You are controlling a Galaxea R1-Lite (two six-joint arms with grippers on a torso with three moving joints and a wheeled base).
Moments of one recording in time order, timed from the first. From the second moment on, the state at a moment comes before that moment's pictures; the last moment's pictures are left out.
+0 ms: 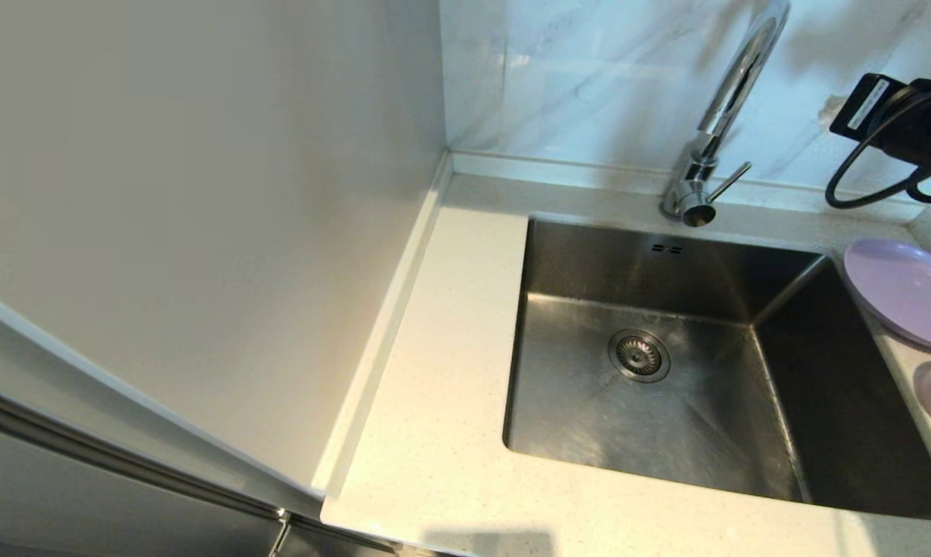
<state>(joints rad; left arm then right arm) 0.00 0.00 0.00 0.00 0.00 0.00 -0.05 1.68 -1.47 -0.30 -0.04 0.25</state>
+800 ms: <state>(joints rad) 0.00 0.00 0.00 0.00 0.00 0.00 -0.05 1.95 -1.74 -0.27 -0.05 0.26</state>
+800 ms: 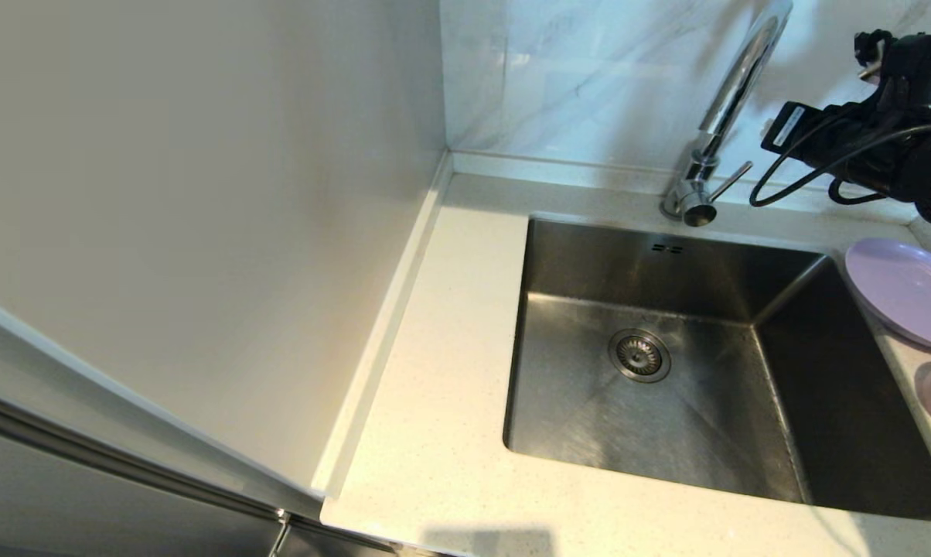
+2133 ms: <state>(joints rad) 0.00 0.00 0.00 0.00 0.00 0.00 -0.05 1.94 -1.76 -0.10 0.04 0.28</state>
